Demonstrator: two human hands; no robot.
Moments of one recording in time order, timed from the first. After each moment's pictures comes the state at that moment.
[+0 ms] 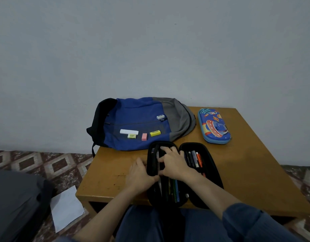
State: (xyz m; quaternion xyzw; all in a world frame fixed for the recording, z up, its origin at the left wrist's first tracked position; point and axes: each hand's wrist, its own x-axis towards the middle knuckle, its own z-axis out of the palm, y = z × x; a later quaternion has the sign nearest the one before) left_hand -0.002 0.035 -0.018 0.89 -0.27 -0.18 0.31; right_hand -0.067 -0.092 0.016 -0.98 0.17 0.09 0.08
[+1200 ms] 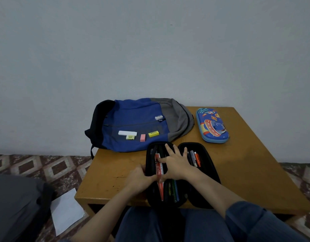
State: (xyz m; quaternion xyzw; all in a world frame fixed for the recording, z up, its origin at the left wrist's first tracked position) left_hand -0.007 0.036 -0.008 0.86 -0.23 -0.29 0.35; right_hand -0.074 -0.101 0.015 -0.97 0.18 0.15 0.06
